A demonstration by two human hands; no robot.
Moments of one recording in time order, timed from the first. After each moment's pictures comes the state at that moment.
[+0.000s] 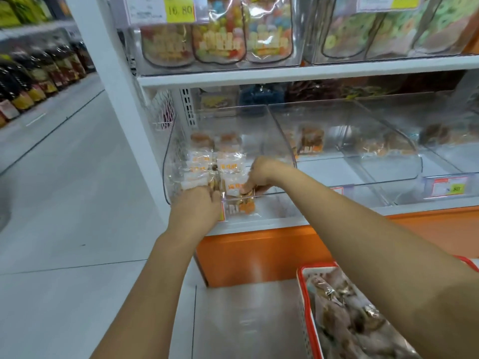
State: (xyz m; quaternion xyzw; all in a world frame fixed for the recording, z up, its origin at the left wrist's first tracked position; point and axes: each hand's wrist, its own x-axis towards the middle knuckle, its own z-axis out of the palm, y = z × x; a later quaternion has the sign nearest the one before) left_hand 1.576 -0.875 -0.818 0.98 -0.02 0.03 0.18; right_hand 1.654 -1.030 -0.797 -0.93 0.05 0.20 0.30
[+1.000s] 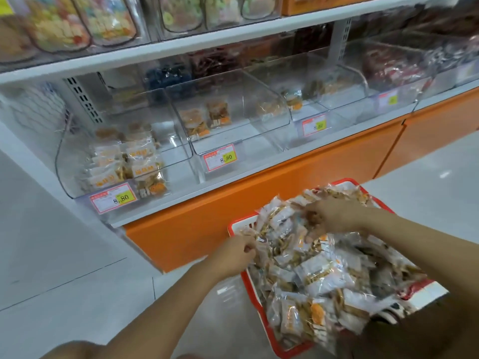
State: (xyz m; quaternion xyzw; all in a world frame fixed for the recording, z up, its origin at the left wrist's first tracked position) left_hand 1.444 -1.019 -0.923 0.88 -0.29 -0.31 0.22; right_hand 1.390 -1.276 -0.891 -0.96 0.03 0.24 0.15
